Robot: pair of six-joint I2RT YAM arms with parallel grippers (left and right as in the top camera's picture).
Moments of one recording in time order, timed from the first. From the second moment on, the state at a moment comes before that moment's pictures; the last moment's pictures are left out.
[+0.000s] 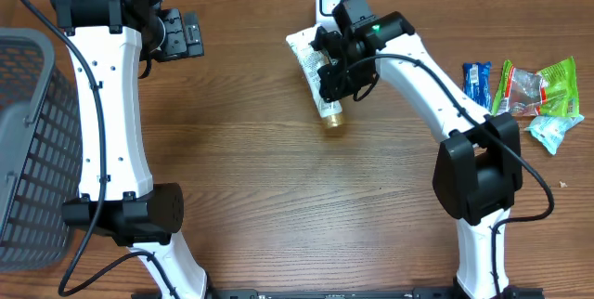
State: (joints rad) left arm 0.01 1.98 2.44 -1.67 -0.12 -0.21; right arm 0.44 2.18 1.94 -1.08 -0.33 -0.05
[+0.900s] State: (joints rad) left arm 0.01 1.98 2.44 -1.67 -0.12 -0.21; right arm 0.74 2.18 1.85 -1.04 0.17 -0.01
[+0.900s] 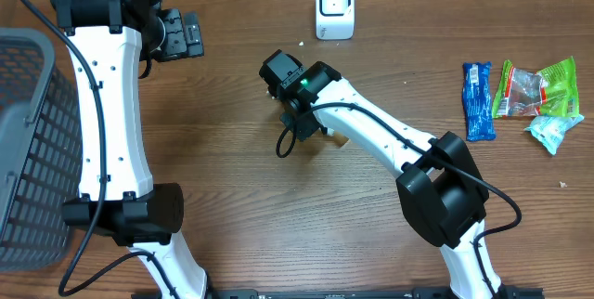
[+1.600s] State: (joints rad) left arm 0.01 1.98 2.44 -1.67 -0.12 -0.21; right arm 0.61 2.18 1.75 -1.01 -0.32 0.56
